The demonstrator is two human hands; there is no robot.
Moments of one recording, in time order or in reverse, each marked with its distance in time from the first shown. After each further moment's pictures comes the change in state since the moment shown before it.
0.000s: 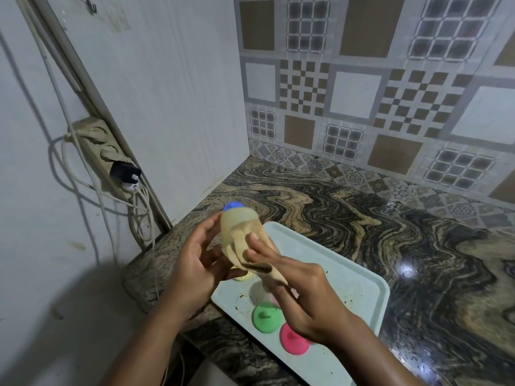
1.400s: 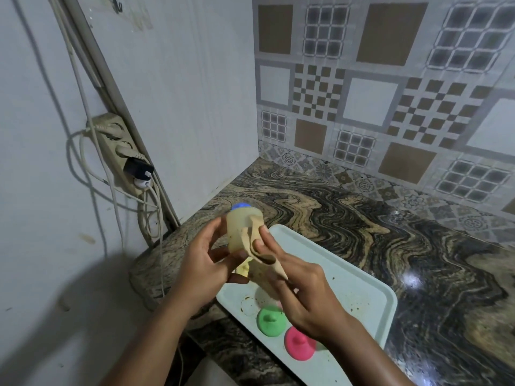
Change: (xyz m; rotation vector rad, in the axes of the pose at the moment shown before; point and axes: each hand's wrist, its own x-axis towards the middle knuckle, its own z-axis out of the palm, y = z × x) left_hand 0.007 -0.004 -0.008 0.003 0.047 -0.086; right_hand 0.010 0.011 0.011 -0.041 -0.010 0.027
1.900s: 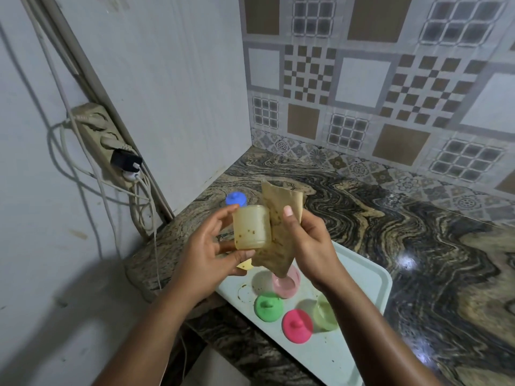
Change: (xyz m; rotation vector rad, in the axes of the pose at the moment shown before) left_hand -0.002 -0.007 0.009 0.125 -0.084 0.085; right_hand 0.032 0.011 -0.010 0.484 0.327 0.524
